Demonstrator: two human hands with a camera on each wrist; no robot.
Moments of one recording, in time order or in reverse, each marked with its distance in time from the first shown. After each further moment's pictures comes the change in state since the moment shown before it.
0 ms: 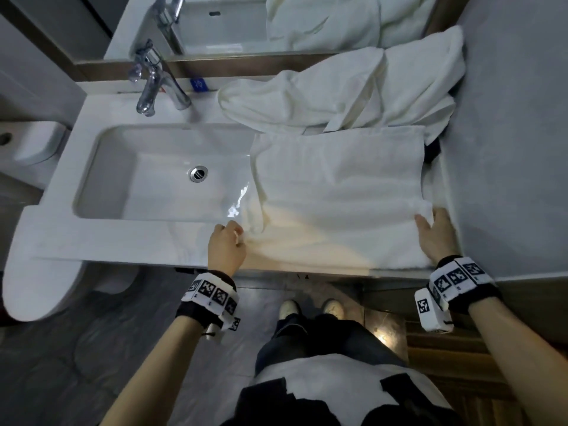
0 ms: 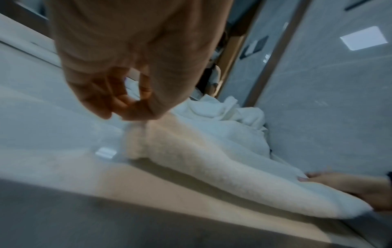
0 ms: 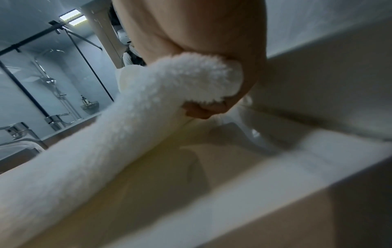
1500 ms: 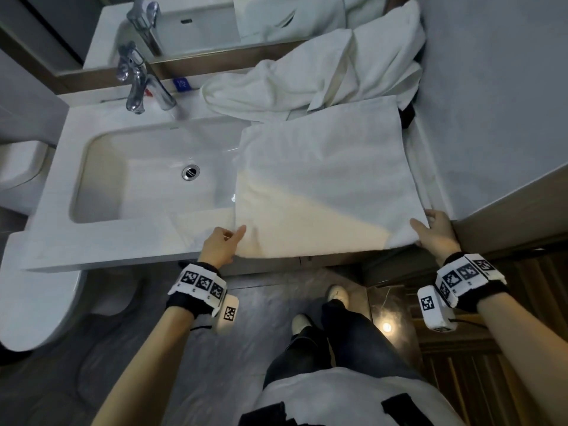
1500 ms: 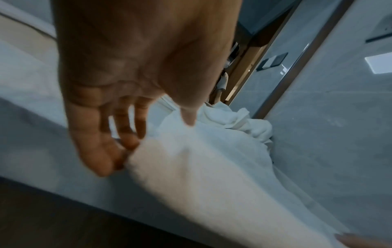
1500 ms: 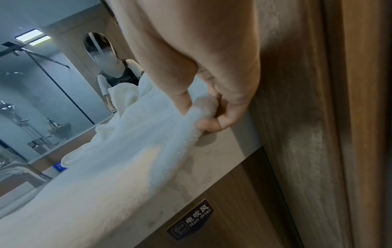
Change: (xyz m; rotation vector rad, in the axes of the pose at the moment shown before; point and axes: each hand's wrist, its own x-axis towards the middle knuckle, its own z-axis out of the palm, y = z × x) left_hand -0.010 -0.058 0.000 -0.253 -0.270 -0.195; right_hand -0.077 0.063 0.006 0.358 -0.019 0.127
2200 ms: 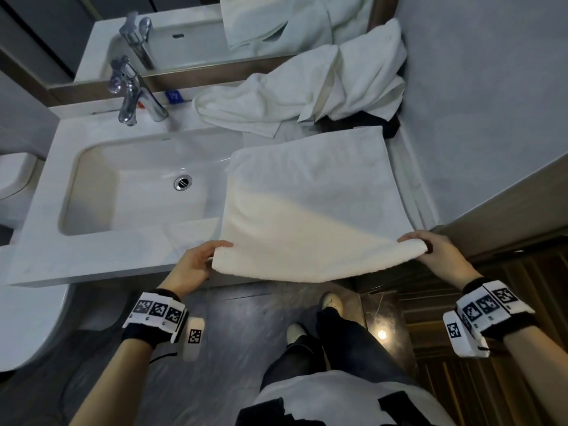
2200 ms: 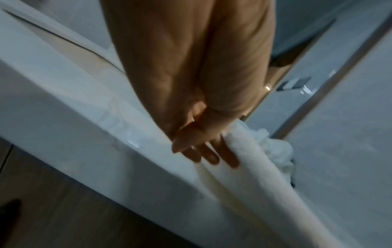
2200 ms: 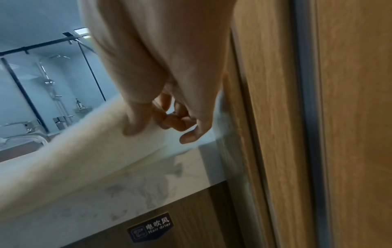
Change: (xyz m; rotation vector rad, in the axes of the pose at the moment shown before) left_hand -0.025 -0.028 -0.042 -0.227 -0.374 0.410; right_hand -0.052 -0.009 -0.043 -0.345 -0.335 -0.376
